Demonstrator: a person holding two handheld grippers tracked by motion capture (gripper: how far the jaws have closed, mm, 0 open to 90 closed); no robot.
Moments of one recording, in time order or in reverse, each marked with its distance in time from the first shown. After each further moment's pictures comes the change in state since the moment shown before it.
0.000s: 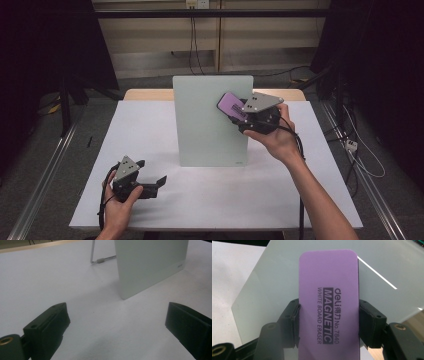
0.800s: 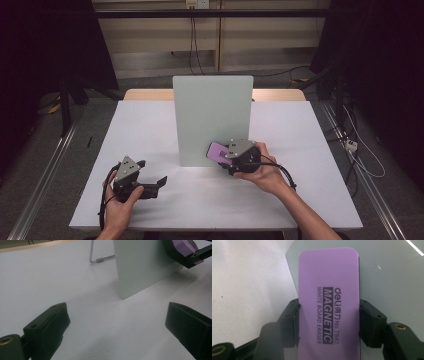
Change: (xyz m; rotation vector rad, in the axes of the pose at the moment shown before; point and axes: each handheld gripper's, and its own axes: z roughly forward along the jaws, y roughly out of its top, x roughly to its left) left arm 0.000 0.000 0.001 0.002 0.001 0.002; right arm 0.086 -0.076 0.043 0.144 0.253 -0.073
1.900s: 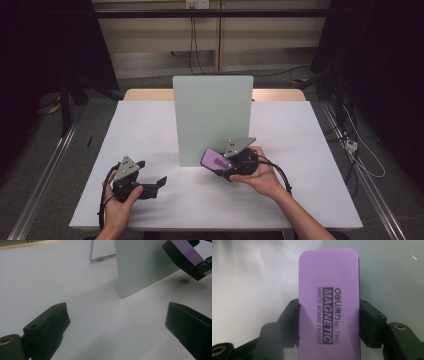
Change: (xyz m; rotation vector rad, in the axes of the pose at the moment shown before) left arm 0.002 -0.001 0.000 0.006 -0.009 -0.009; right arm 0.004 0.001 0.004 -0.029 0.188 0.158
